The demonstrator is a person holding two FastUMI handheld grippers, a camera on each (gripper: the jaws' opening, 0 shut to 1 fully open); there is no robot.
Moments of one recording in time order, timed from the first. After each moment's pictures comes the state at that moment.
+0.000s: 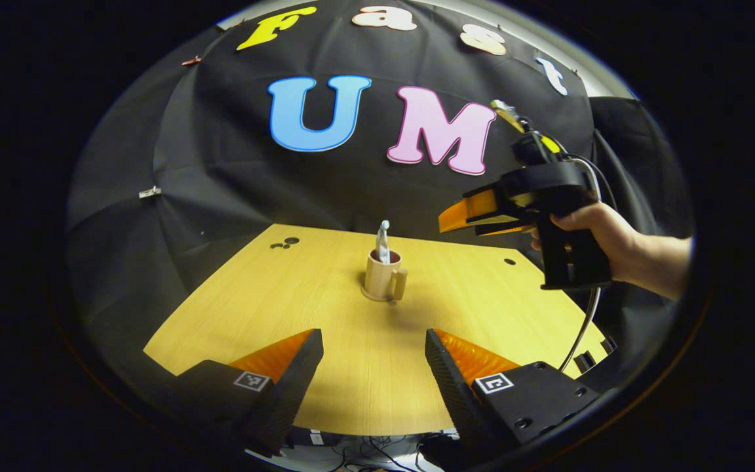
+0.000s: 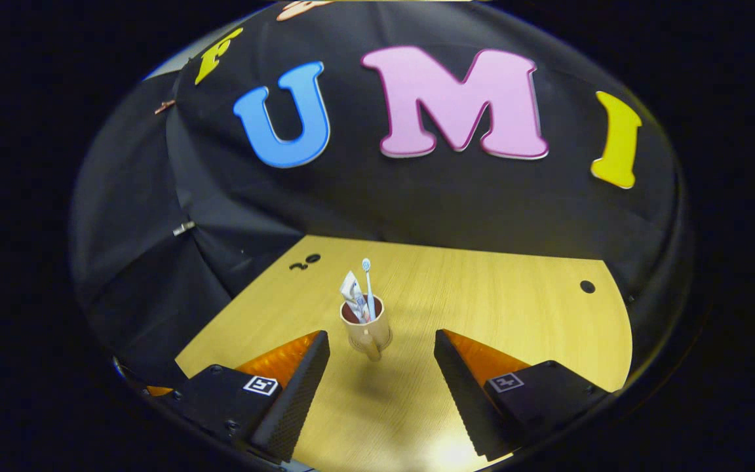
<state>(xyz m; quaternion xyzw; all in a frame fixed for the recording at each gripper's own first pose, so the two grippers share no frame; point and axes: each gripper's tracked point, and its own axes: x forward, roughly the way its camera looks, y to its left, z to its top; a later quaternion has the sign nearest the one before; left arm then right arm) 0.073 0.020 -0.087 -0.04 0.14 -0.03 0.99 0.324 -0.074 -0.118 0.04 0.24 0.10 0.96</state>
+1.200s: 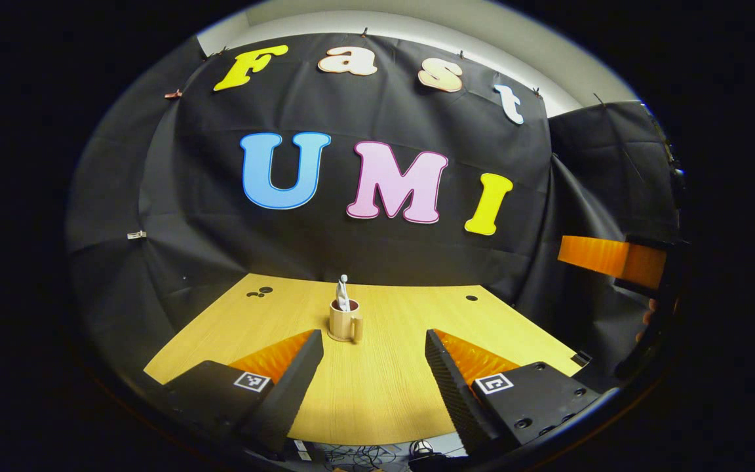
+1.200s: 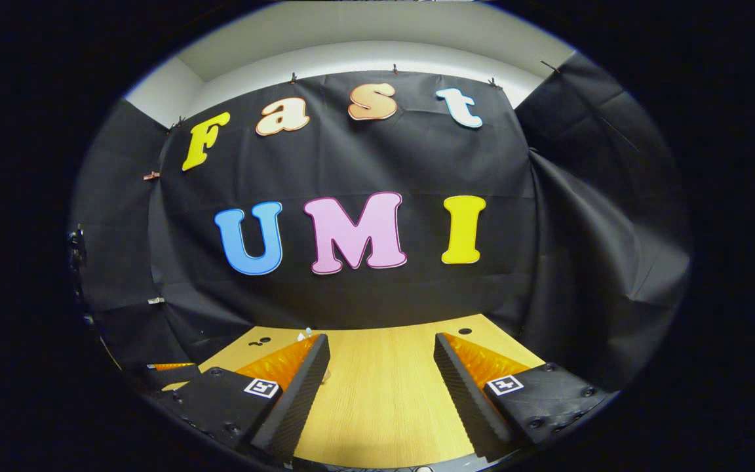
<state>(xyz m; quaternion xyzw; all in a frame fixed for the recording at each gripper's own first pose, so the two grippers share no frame) 0.014 -0.030 -0.024 -0.03 0.03 -0.07 1.00 0.104 -0.155 -0.012 0.03 0.01 -0.08 1.00</state>
